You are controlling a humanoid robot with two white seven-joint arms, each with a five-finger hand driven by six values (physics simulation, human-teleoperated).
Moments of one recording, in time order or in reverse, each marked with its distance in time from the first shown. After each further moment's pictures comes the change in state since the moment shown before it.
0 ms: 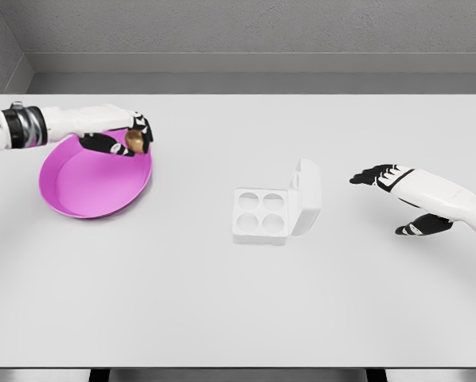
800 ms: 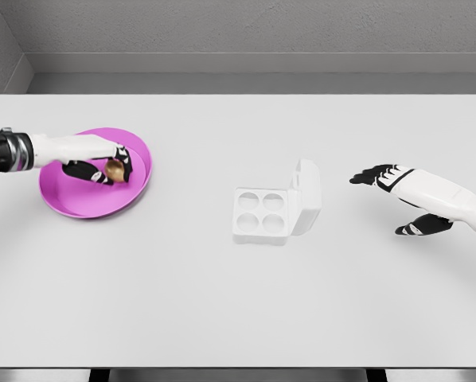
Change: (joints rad) left arm 0.020 0.042 -0.110 0.024 -0.008 0.000 -0.008; right arm 0.000 0.000 0.000 0.000 0.000 0.000 0.000
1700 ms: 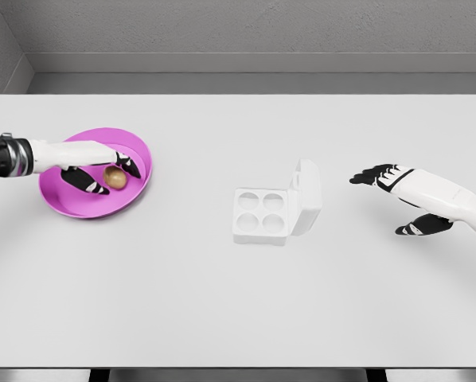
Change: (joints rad) left arm 0.003 0.010 -0.028 -0.014 0.018 0.000 -0.007; right arm 0.000 -0.001 0.000 -0.001 0.000 0.000 0.000
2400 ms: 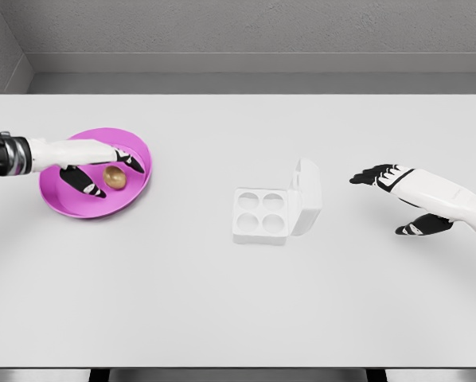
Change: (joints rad) left arm -0.008 0.013 0.000 -0.023 0.000 0.000 0.000; right arm 0.000 0.000 0.000 0.000 0.000 0.000 0.000
